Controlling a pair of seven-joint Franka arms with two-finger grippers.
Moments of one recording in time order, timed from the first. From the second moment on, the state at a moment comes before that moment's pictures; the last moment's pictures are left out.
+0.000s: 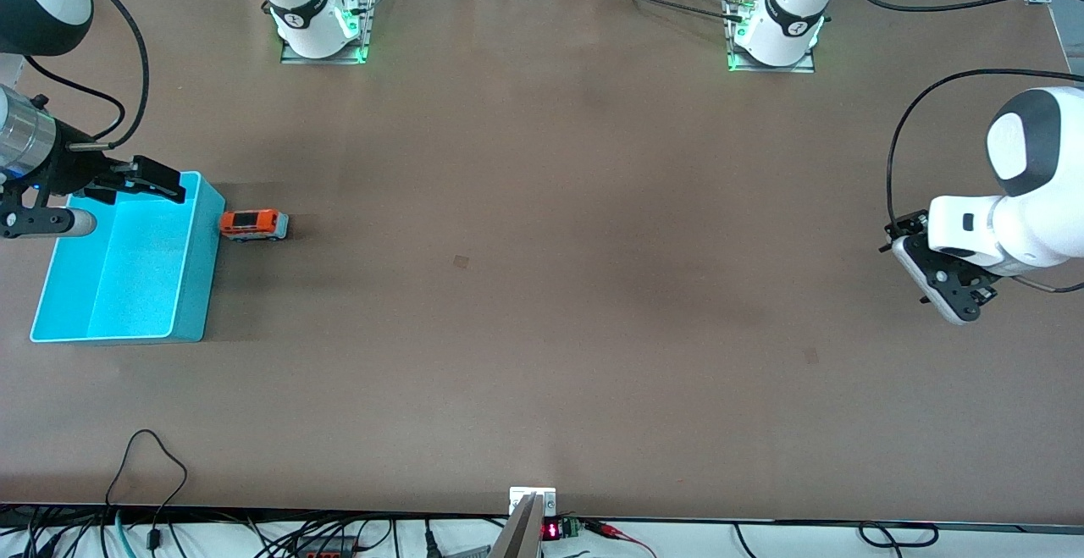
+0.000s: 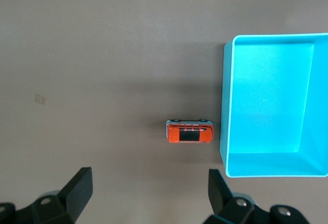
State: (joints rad) left arm 0.12 0.32 -0.07 -1.63 0.00 1.91 0.94; right arm -0.05 0.16 0.08 -1.52 0.00 1.60 0.00
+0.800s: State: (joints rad) left arm -0.04 0.18 0.07 -1.51 -0.05 1.76 0.04; right arm -0.01 0.20 0.08 -1.54 0.00 1.53 -0.15
